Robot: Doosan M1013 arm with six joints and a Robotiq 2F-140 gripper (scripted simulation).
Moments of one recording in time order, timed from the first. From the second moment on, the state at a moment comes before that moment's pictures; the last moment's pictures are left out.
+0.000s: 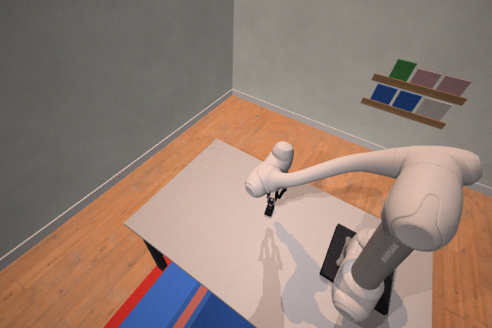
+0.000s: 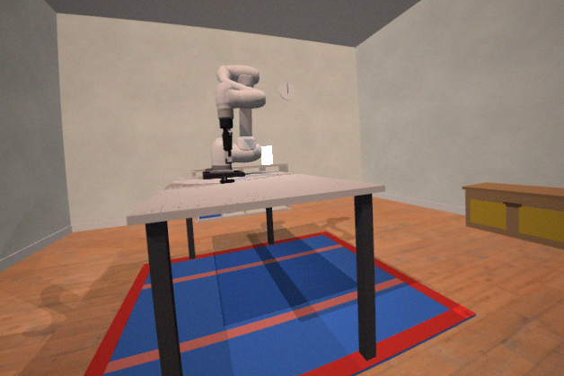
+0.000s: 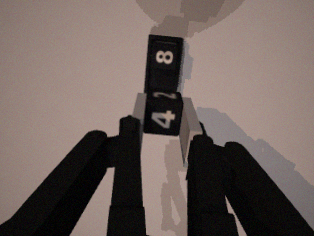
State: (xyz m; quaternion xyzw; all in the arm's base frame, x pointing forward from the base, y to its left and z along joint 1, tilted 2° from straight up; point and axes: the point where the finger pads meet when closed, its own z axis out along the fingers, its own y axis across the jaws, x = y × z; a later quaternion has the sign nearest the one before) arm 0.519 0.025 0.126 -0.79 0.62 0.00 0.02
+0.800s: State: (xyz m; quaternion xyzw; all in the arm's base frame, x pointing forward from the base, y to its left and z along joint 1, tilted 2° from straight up) arm 0.517 0.038 0.125 -0.62 0.78 0.01 0.02
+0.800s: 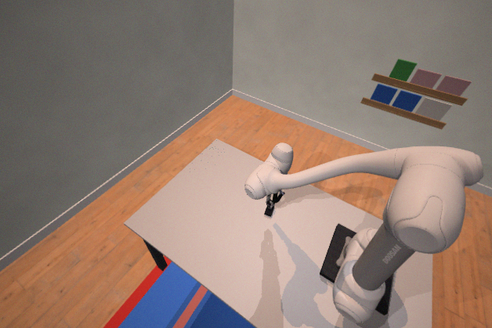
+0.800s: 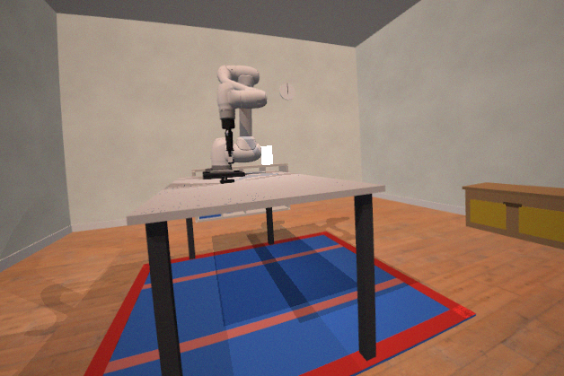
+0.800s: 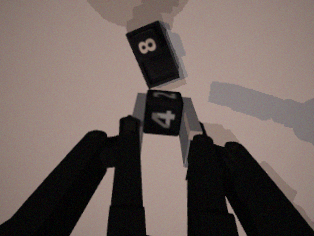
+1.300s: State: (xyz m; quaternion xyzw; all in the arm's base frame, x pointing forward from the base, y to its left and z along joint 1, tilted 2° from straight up) arm 0.514 0.053 0.124 -0.40 0.92 0.02 0.02
